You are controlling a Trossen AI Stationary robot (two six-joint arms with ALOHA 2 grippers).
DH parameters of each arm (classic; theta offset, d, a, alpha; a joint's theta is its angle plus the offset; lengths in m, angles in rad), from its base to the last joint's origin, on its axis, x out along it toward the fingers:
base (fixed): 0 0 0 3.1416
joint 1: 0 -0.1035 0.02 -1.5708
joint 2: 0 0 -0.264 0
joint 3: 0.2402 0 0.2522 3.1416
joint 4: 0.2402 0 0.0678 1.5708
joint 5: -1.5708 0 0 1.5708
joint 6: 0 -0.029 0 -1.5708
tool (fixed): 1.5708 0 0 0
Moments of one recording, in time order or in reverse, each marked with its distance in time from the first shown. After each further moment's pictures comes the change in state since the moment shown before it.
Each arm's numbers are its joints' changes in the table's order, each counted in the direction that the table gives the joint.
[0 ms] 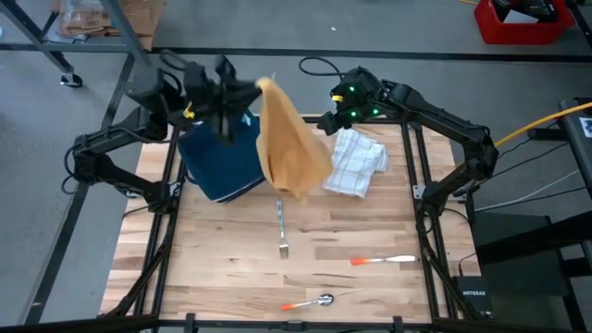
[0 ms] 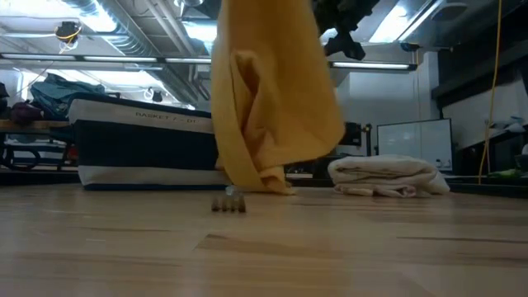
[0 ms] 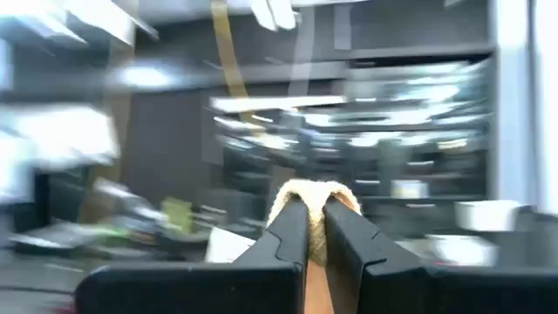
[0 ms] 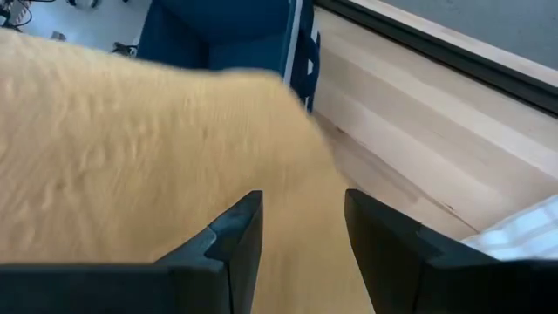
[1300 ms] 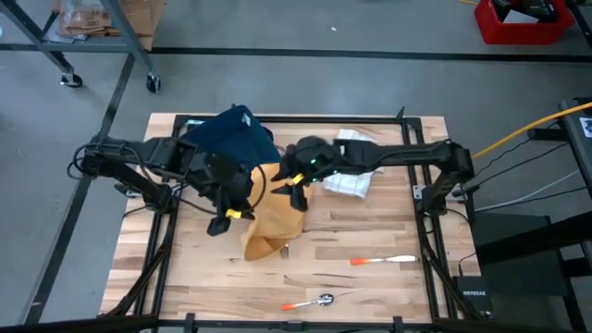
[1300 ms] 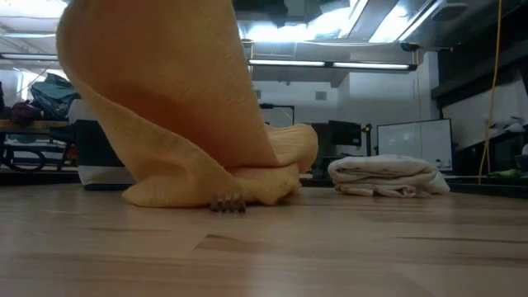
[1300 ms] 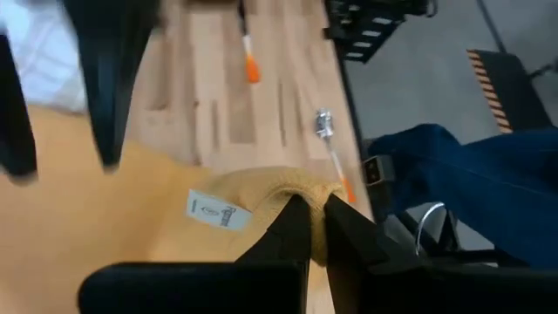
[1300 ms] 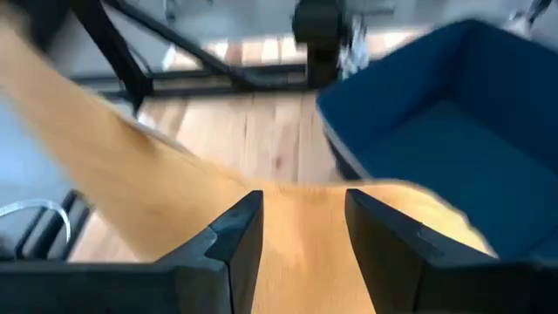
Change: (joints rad) left arm 0.394 -0.088 -0.016 1.051 -0.100 0.237; right arm -0.492 -0.195 -0.001 -0.438 -0.079 0.476
